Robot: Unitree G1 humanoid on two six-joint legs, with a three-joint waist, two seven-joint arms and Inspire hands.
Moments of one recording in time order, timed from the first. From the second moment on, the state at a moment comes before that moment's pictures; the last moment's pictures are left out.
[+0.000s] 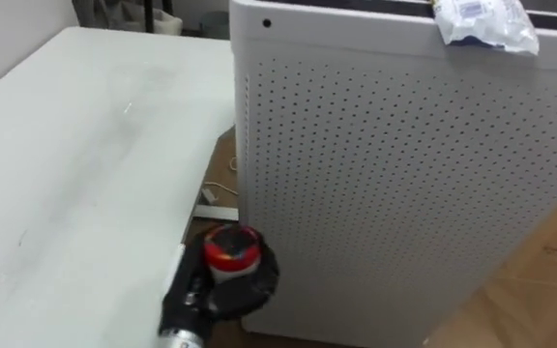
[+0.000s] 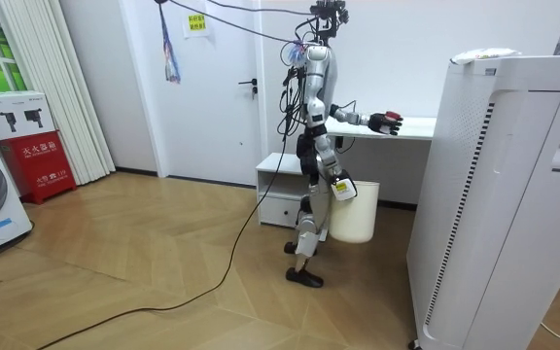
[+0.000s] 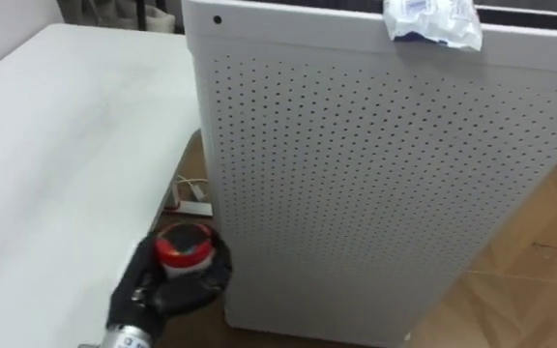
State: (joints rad) left arm -0.03 0.24 -0.49 0.20 -0.33 -0.31 0.09; right arm -0.03 -0.24 0.30 1.13 0.39 -0.13 0.24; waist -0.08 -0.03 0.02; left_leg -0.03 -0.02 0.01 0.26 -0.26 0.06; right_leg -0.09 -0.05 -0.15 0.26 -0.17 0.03
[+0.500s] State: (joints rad) left arm -0.07 0.23 -0.56 0.16 -0.34 -0.25 -0.12; right arm -0.12 -0.27 0.26 1.13 0.39 -0.13 0.20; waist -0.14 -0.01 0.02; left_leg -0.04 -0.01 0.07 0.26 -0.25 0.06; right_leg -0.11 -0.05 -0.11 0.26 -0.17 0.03
